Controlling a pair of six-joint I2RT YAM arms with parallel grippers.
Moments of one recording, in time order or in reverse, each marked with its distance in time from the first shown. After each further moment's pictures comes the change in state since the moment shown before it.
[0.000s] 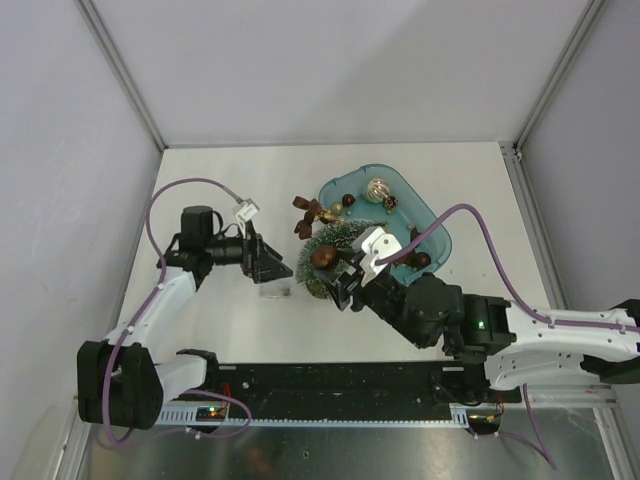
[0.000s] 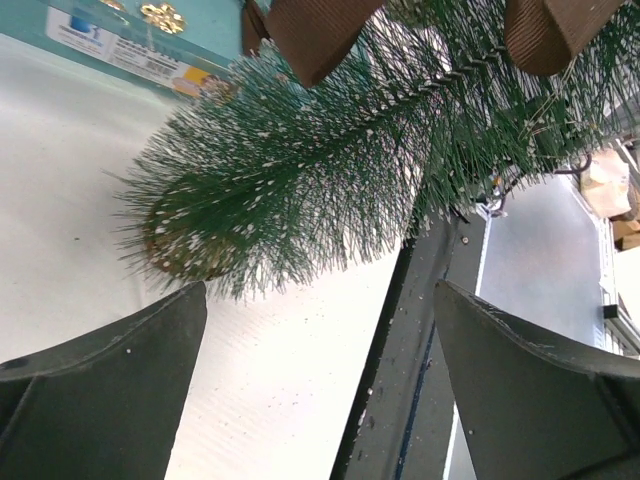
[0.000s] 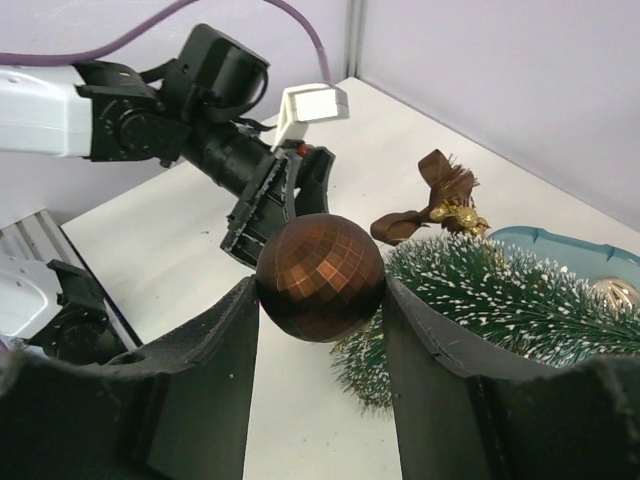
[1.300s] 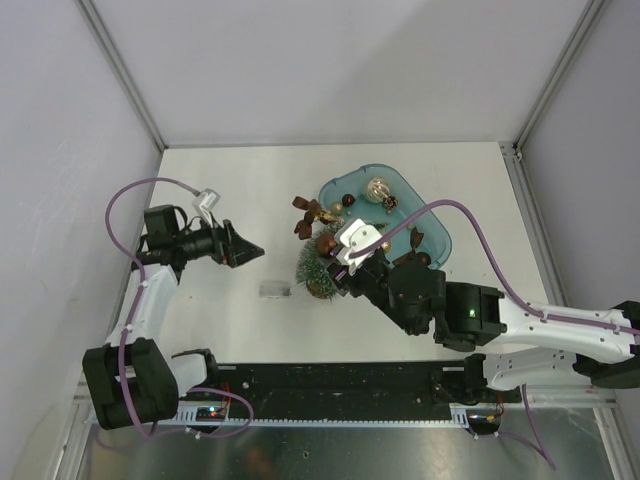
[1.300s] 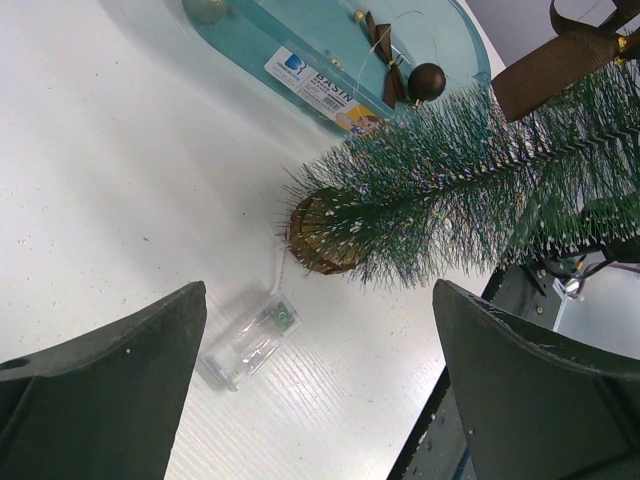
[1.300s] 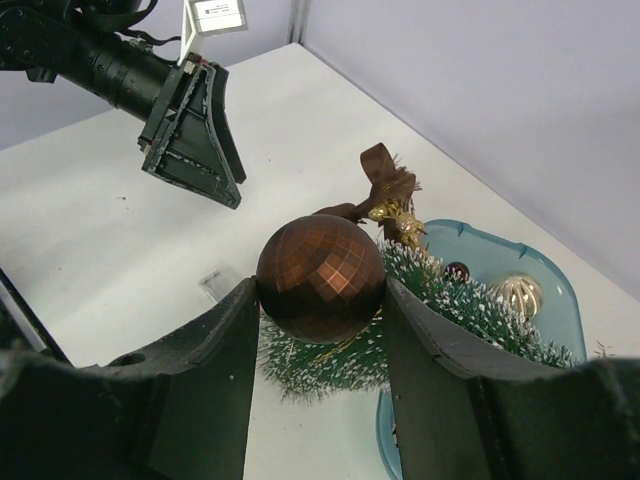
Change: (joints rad) left arm 0.294 0.003 0.045 -0.071 -0.045 0.068; right arm -0.096 0.064 0.078 -0.113 -0.028 -0.126
